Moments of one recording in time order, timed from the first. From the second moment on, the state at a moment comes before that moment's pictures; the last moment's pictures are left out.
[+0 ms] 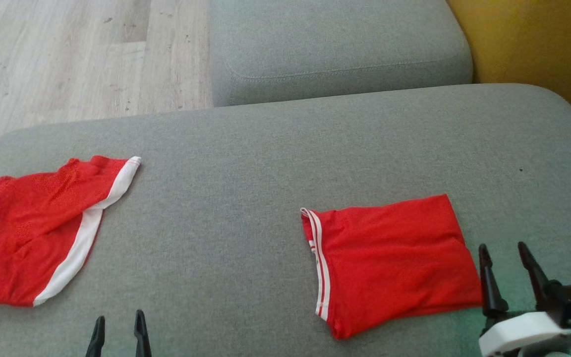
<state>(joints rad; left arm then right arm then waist) 0.32 0.06 -0.04 0.10 -0.23 -0.02 -0.25 0.07 -0.12 -0.04 0.32 0.10 0.12 -0.25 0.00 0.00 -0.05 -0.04</state>
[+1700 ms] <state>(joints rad) 0.02 0.07 -0.13 0.06 -0.08 -0.07 -0.25 -0.82 -0.44 -0.26 0.80 -0.01 0.12 0.25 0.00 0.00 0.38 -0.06</state>
